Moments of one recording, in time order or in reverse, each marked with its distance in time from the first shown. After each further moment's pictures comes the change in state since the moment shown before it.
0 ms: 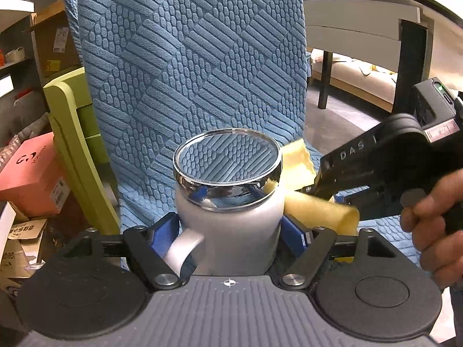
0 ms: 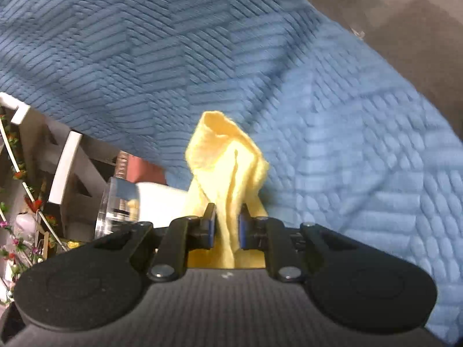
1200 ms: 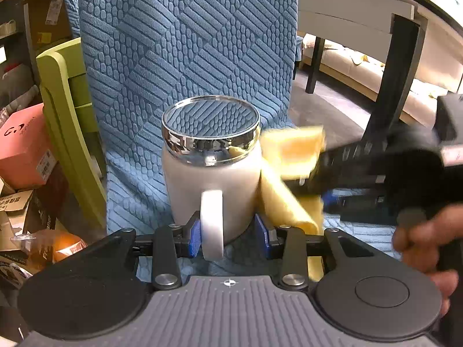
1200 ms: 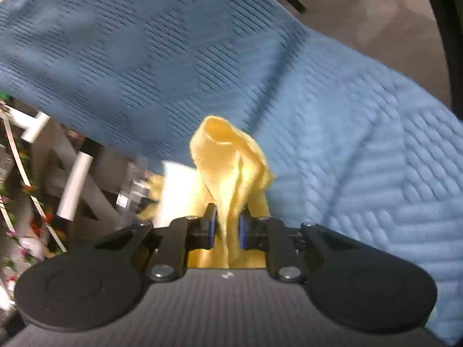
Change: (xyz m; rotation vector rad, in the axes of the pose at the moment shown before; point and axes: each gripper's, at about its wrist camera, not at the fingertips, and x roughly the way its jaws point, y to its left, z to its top) left arm -0.011 0.001 -0.006 -0.044 0.099 -0.071; right arm 0.000 0.030 -0.050 0.039 -0.145 -0.013
